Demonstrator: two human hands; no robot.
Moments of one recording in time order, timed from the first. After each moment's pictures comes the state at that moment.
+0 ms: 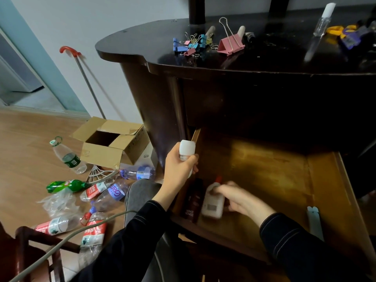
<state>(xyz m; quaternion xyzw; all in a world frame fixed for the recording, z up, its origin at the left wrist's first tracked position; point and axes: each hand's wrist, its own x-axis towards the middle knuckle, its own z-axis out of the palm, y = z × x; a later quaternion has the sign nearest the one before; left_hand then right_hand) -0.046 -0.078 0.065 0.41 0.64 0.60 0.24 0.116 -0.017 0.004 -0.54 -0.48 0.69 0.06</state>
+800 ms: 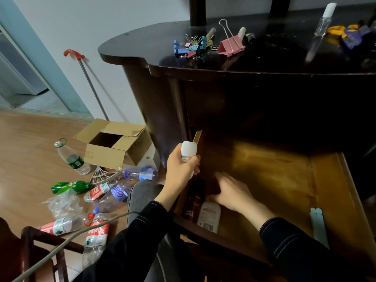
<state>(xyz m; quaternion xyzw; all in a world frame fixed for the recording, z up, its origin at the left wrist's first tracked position) -0.043 -0.080 0.068 0.41 0.65 0.59 0.24 0.117 -0.016 0.012 -0.42 -0.87 0.27 0.00</state>
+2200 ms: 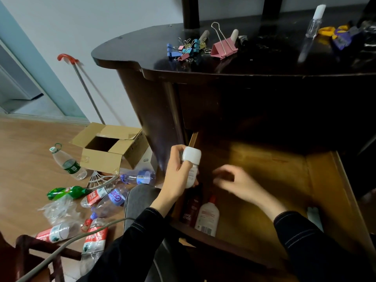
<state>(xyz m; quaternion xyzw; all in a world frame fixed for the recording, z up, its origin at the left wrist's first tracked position) -0.039 -0.091 0.069 0.43 0.59 0.60 0.33 0.149 0.005 0.040 -0.36 -0.77 0.51 0.15</state>
